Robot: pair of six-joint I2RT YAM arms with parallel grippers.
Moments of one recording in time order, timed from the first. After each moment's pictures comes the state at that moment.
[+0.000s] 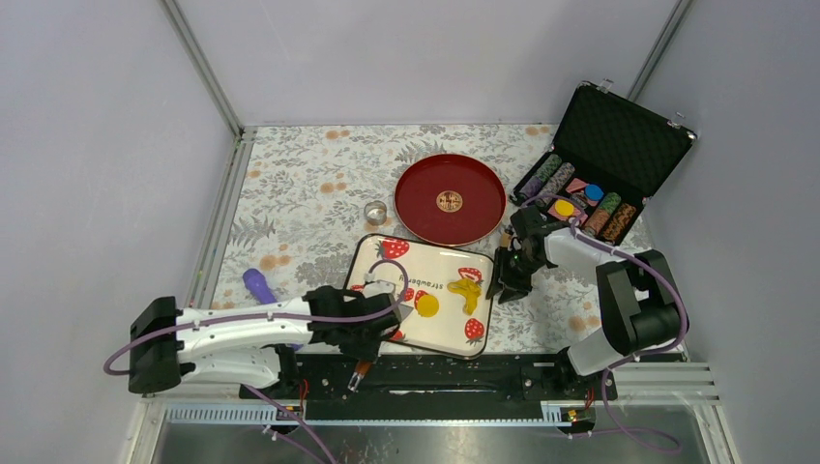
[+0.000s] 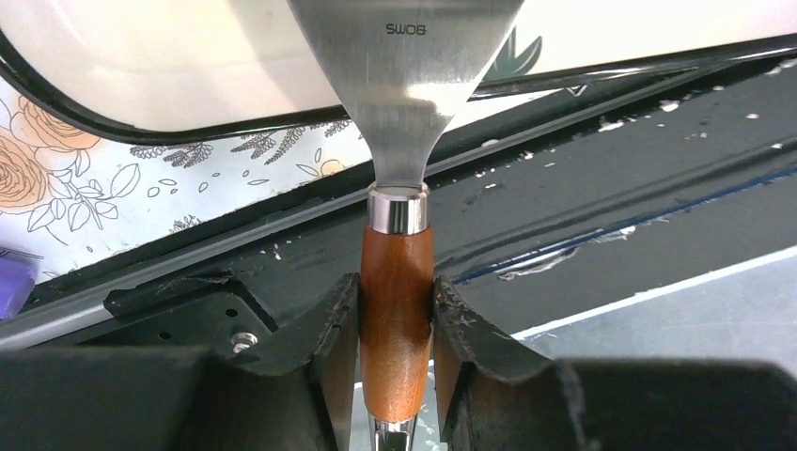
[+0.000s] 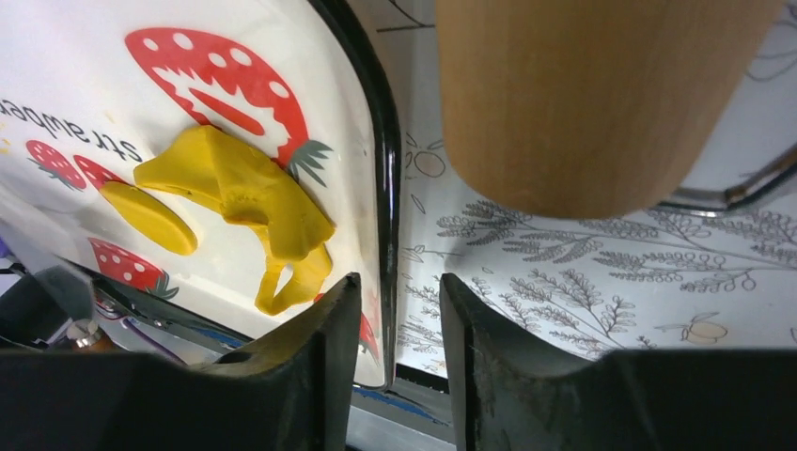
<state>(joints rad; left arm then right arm) -1.27 1.10 0.74 -0.95 -0.11 -0.94 0.30 1.53 0.77 -0.67 -0.36 0.50</state>
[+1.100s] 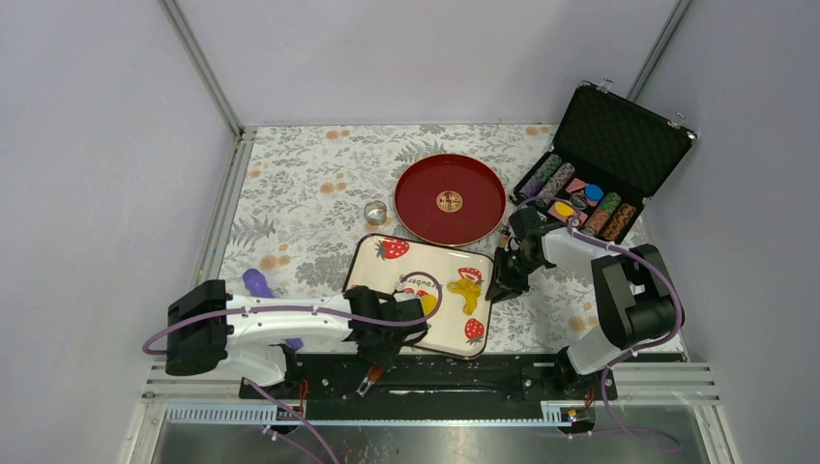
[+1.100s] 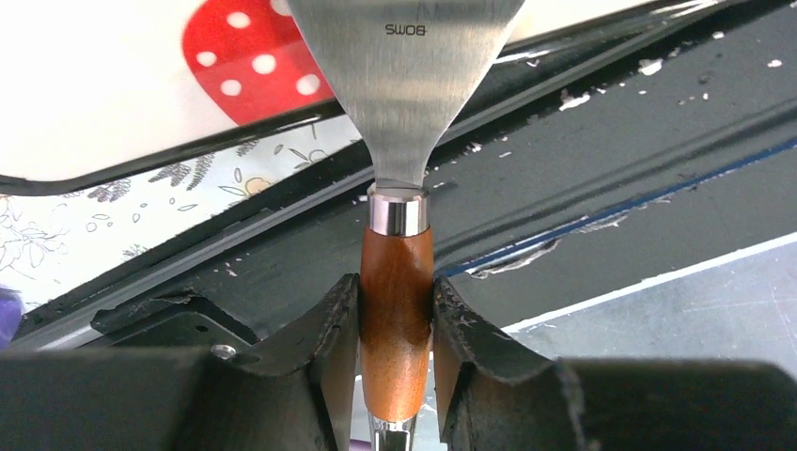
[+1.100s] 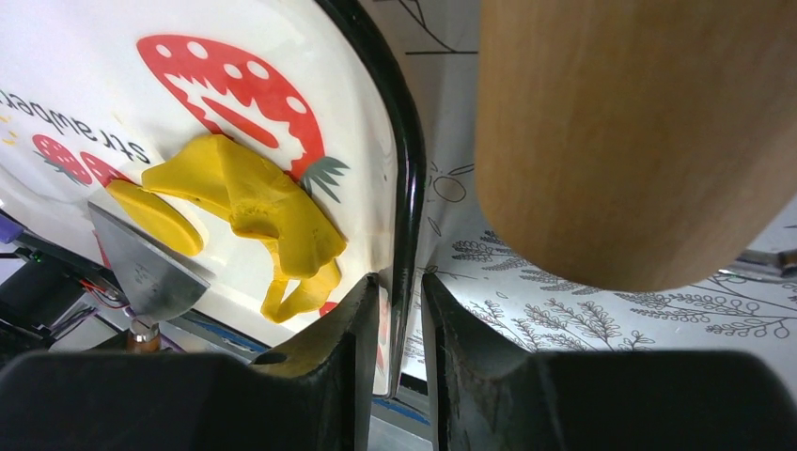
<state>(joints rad) -1.32 1.36 0.84 -0.92 -0.04 -0.84 0.30 1.57 0.77 -0.62 -0.40 0.47</state>
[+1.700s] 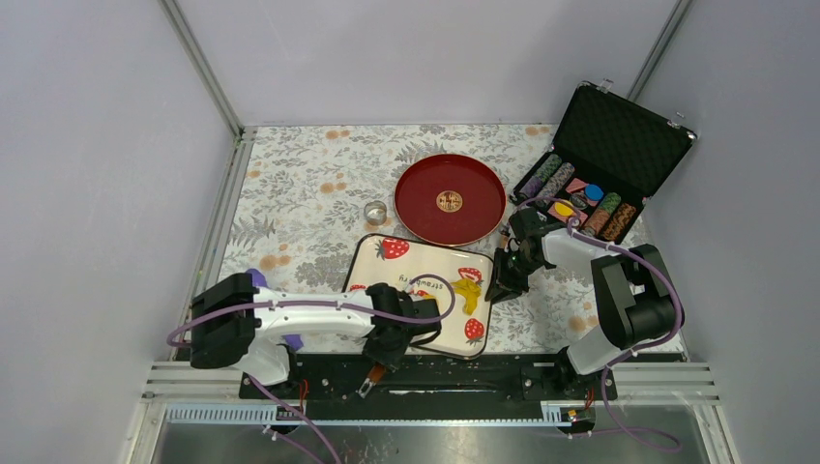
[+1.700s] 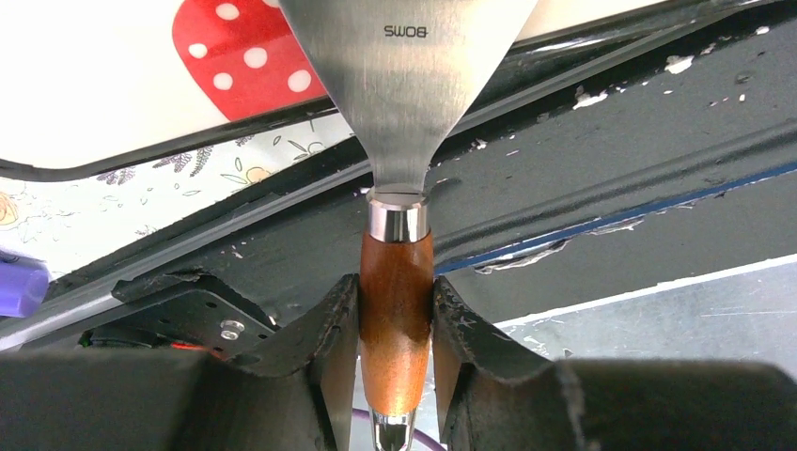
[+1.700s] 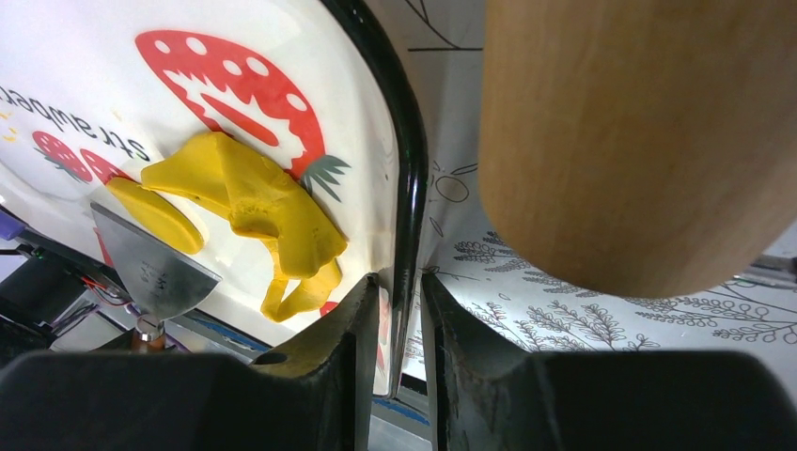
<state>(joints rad) -1.33 1.49 0.95 -1.01 -0.03 -0.83 0.30 1.58 0.76 -0.61 -0.41 0.47</state>
